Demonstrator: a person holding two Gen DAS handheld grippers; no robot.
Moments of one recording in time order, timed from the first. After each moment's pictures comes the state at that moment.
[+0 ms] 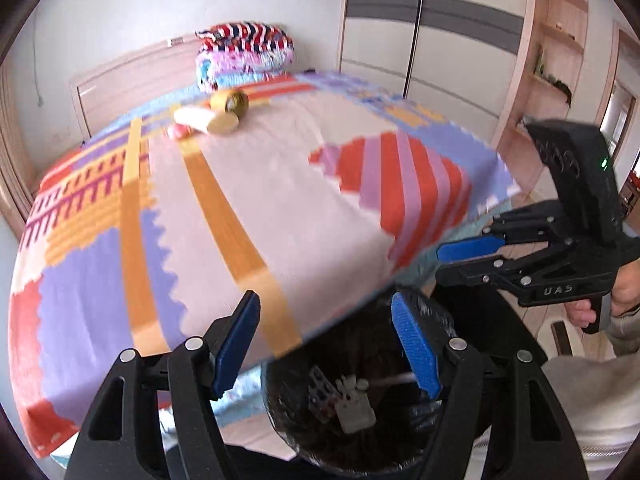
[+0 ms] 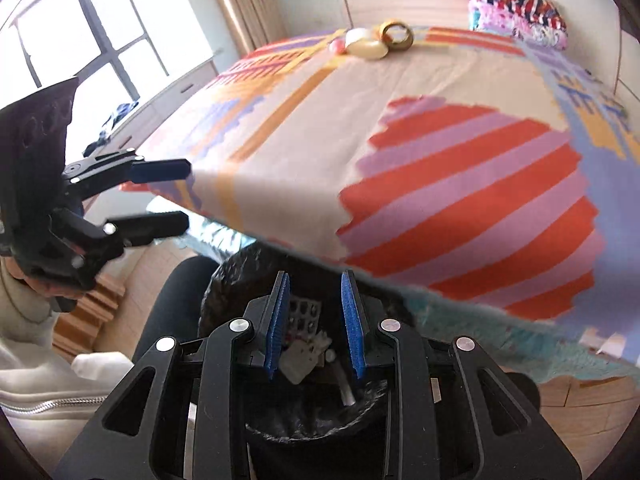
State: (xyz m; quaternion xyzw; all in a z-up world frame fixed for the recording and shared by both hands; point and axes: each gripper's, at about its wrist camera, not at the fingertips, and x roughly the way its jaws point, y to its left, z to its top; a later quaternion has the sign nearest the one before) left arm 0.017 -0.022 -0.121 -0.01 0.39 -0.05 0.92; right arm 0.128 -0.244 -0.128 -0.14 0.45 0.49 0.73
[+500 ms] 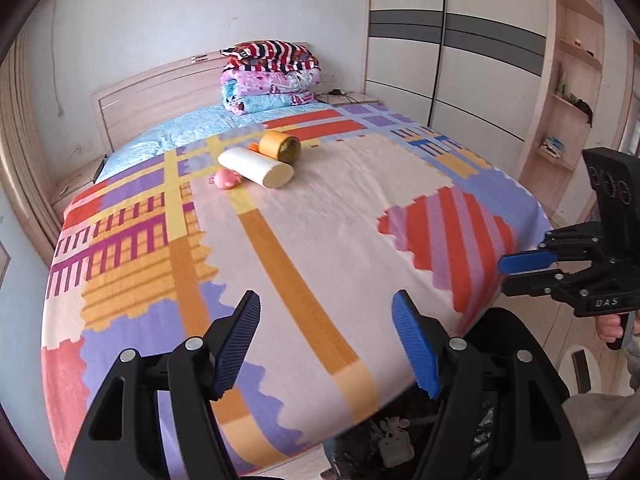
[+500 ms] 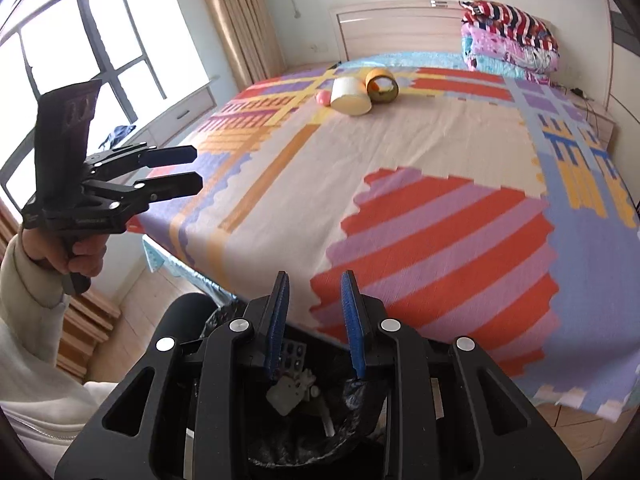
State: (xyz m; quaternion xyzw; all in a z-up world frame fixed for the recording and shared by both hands) left arm 0.066 0.036 -0.087 0.00 0.37 -0.01 0.93; right arm 0.163 -0.233 -0.091 -0.12 0.41 0.50 0.75
